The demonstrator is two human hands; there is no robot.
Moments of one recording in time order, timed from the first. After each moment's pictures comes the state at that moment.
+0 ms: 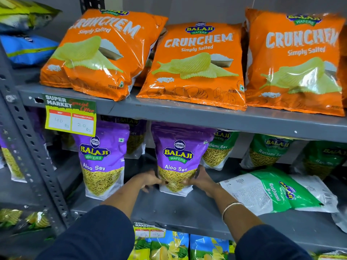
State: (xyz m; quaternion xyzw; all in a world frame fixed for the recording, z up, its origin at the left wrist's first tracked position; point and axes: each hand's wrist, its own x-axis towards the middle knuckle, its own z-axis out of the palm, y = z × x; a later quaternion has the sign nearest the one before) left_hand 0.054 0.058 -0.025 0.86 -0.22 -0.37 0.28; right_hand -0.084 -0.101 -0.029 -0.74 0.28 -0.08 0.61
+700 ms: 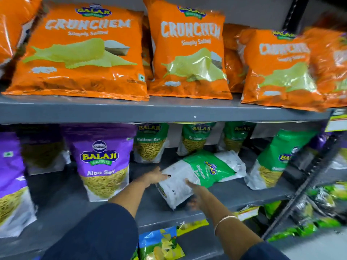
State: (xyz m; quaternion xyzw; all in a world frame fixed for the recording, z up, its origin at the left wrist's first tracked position) left_hand -0.074 -0.127 -0.038 0.77 -0.39 -0.40 0.31; right_hand -0.246 -0.169 -0.035 -0.40 0.55 -0.18 0.71
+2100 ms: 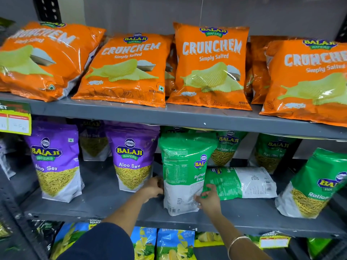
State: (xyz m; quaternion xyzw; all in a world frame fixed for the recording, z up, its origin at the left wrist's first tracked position) left_hand -0.079 -0.047 -0.047 0.81 -0.26 -0.33 0.41; right_hand -0.250 -0.179 -0.063 -0.72 0.44 -0.21 0.50
